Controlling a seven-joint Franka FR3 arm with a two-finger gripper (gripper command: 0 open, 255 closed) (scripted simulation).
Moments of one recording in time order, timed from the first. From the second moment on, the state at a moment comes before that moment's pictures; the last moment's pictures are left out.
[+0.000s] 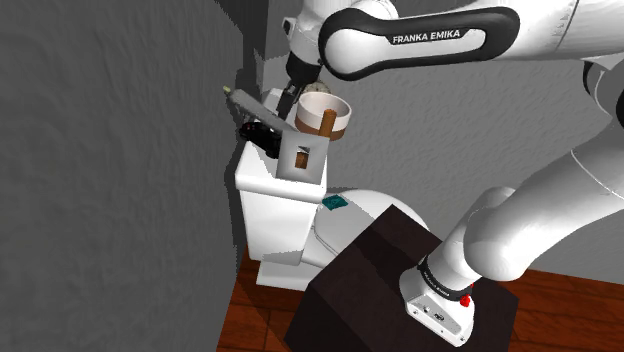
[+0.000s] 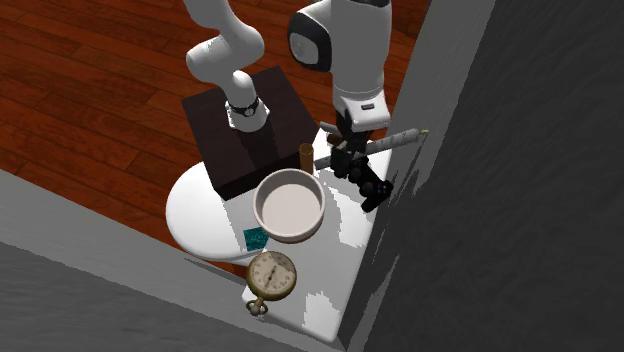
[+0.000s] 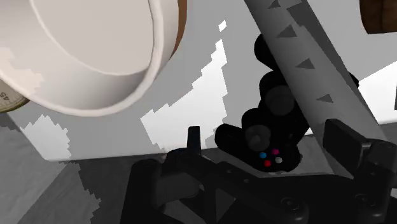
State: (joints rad) arm 0.11 -0.19 0.18 -2.11 -0.12 2.17 -0.17
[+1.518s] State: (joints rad) arm 0.19 0.02 0.16 -2.05 -0.20 2.34 -0.12
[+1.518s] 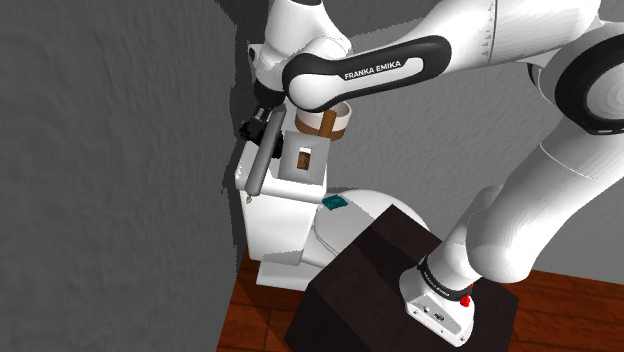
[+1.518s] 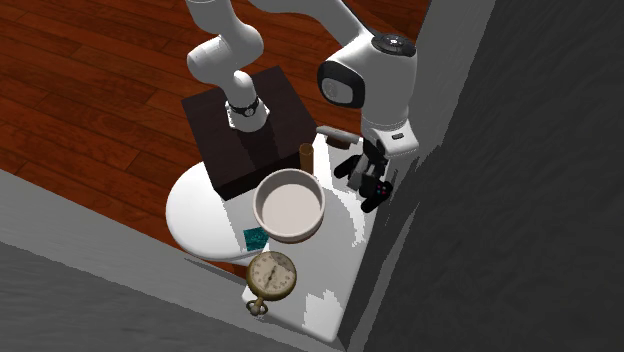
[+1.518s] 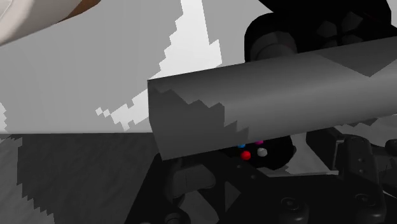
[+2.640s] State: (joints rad) arm 0.20 -0.02 0.16 -1.96 -0.18 2.21 -0.15
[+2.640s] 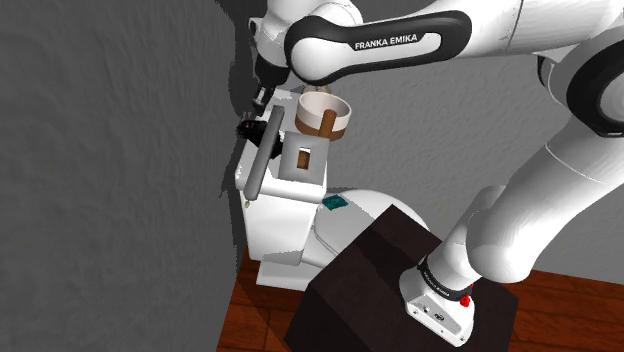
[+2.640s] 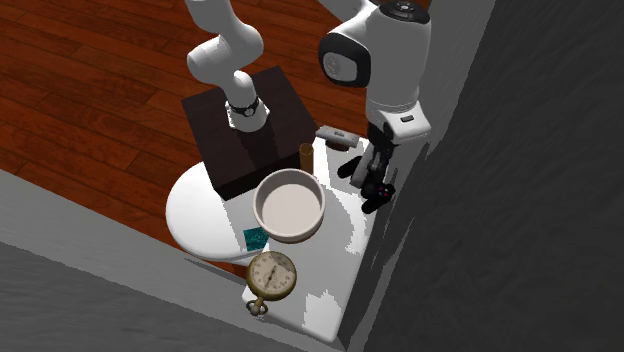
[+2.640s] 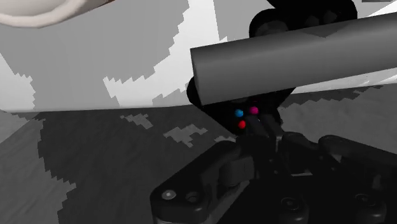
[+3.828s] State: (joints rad) arm 0.19 -0.10 -0.07 -2.17 0.39 2.10 -1.48
